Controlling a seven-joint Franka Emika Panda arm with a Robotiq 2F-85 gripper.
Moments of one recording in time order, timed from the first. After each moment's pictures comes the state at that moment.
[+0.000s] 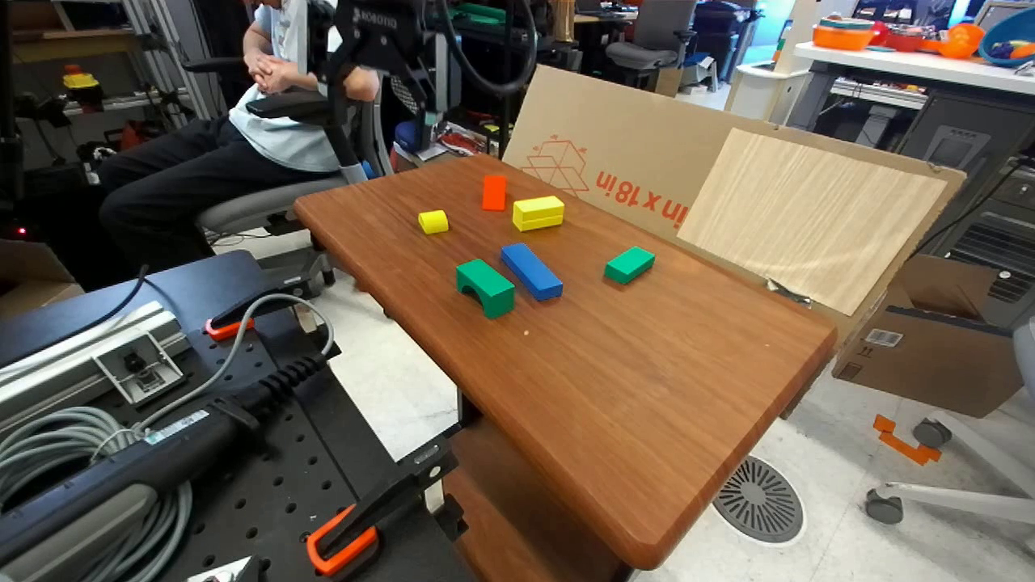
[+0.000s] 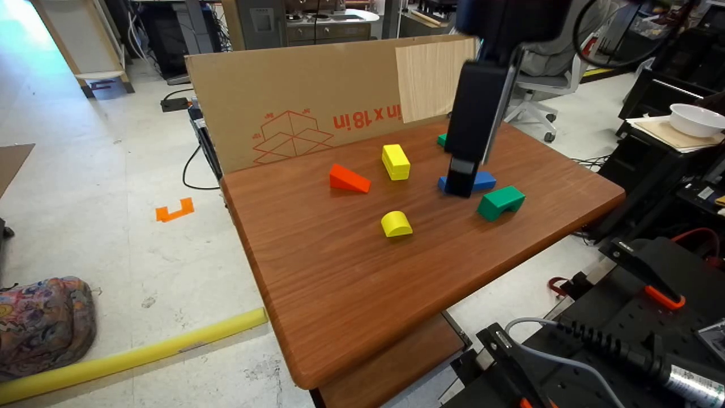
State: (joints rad) arm 0.14 0.10 0.12 -2.34 0.07 2.32 -0.41
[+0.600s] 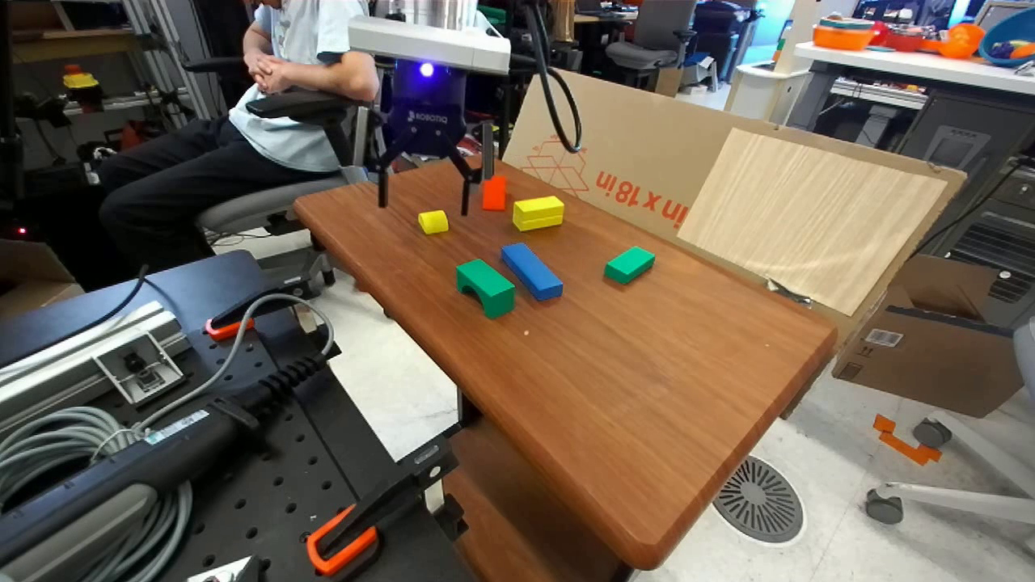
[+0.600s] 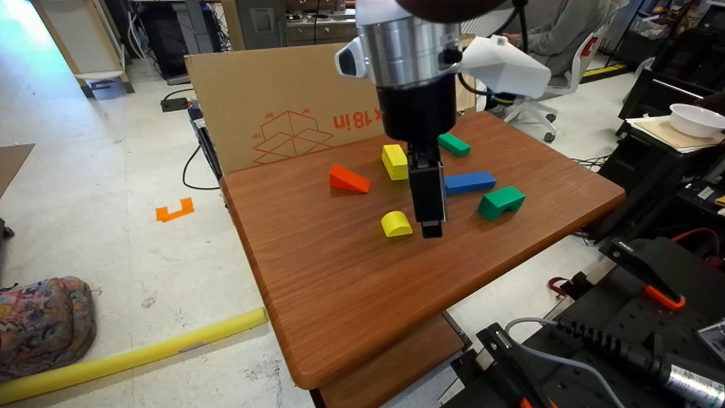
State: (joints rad) arm 0.16 0.46 0.15 -2.06 -0.24 2.22 -0.50
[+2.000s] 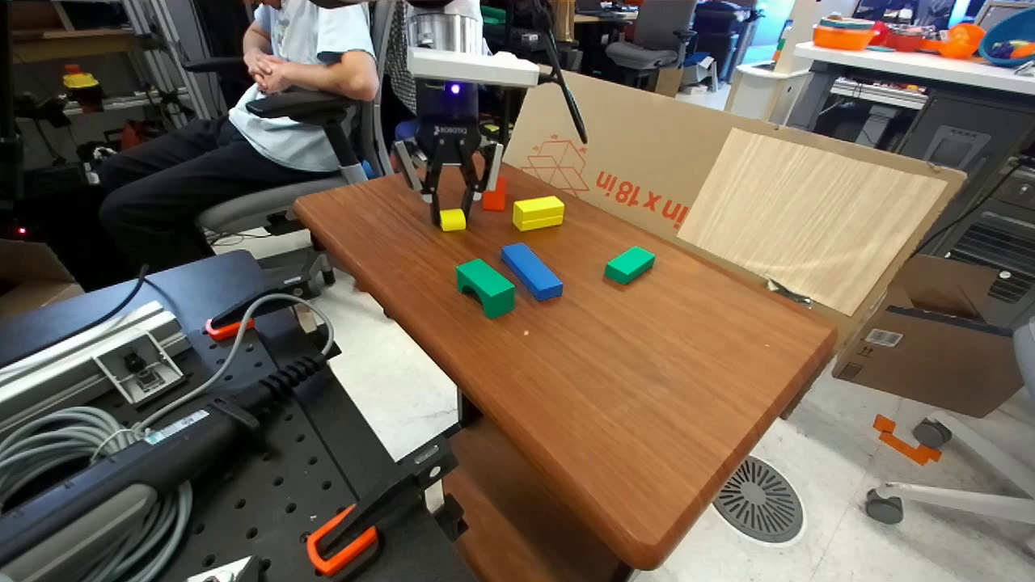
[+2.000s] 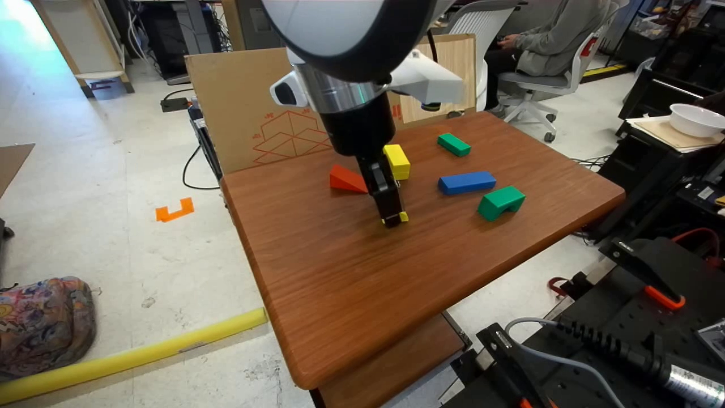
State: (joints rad) arm 0.20 0.66 0.17 -1.81 -0.39 2.14 -0.67
